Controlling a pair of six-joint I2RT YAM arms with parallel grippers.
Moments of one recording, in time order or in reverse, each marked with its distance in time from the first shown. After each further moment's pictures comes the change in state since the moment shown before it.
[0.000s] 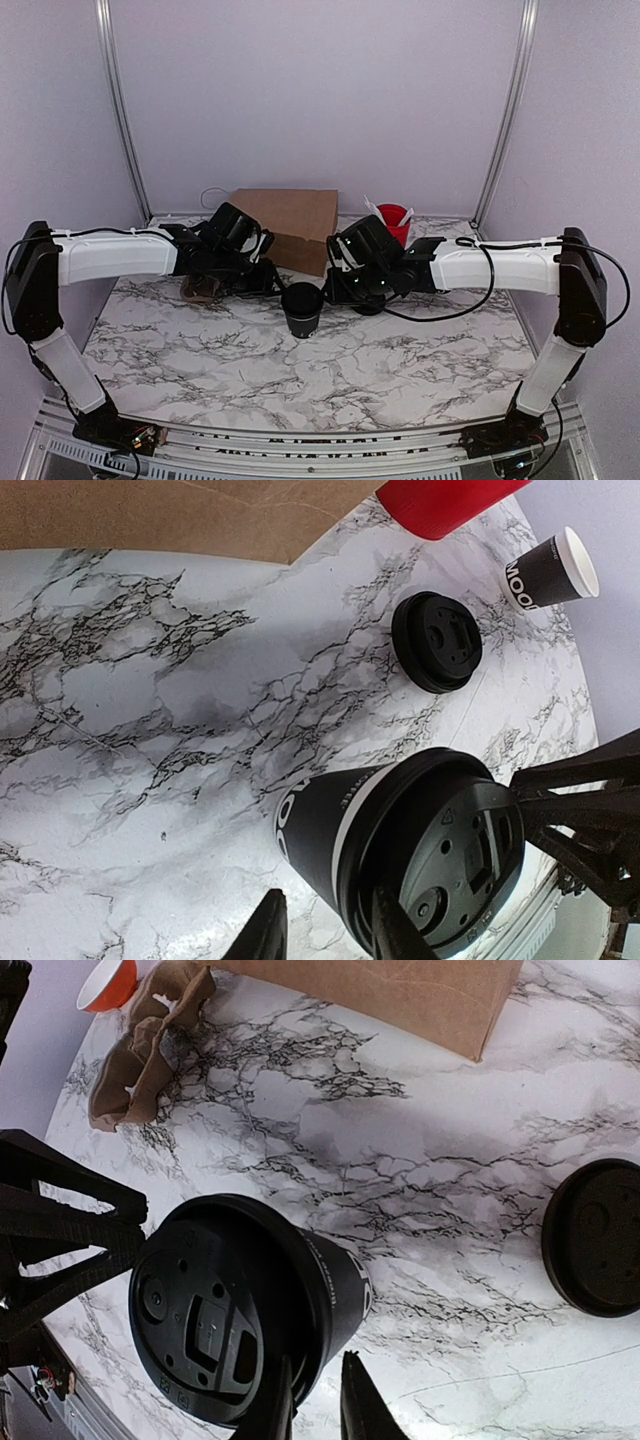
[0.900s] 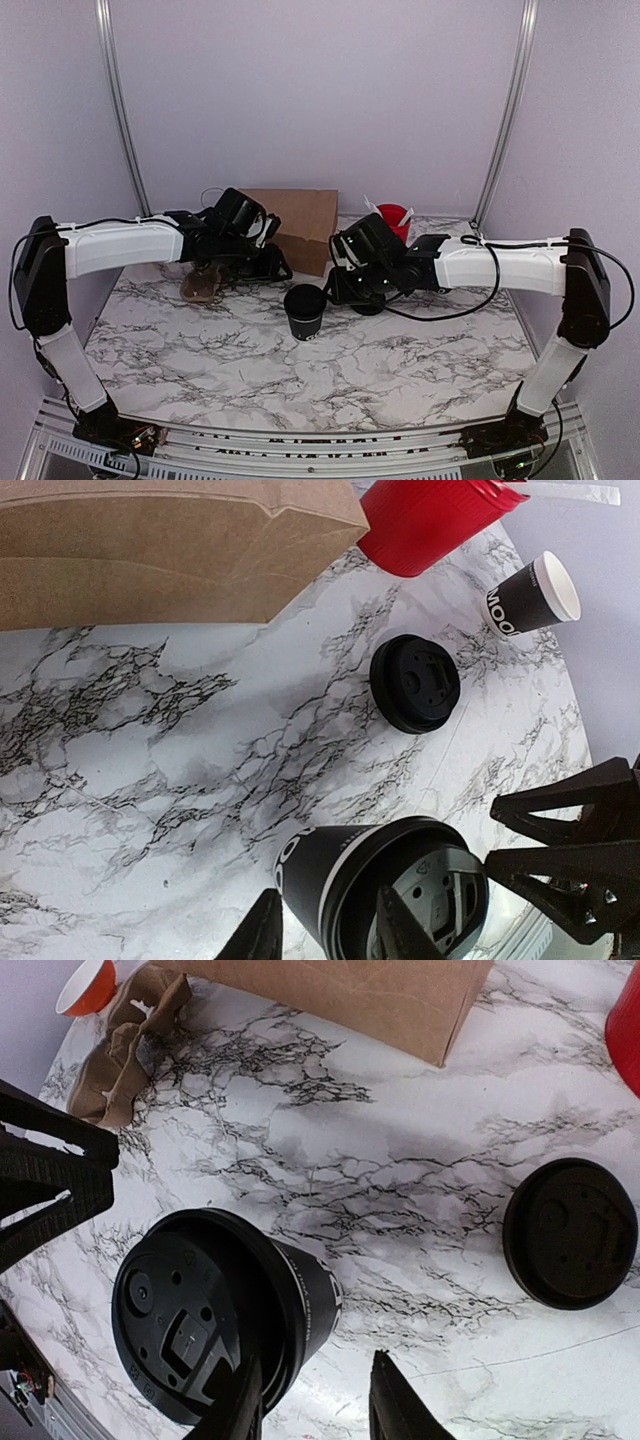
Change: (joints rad) left arm 0.017 0.055 0.124 -0.022 -0.006 0.044; right arm 0.001 -0.022 0.004 -0.055 0.069 -0.015
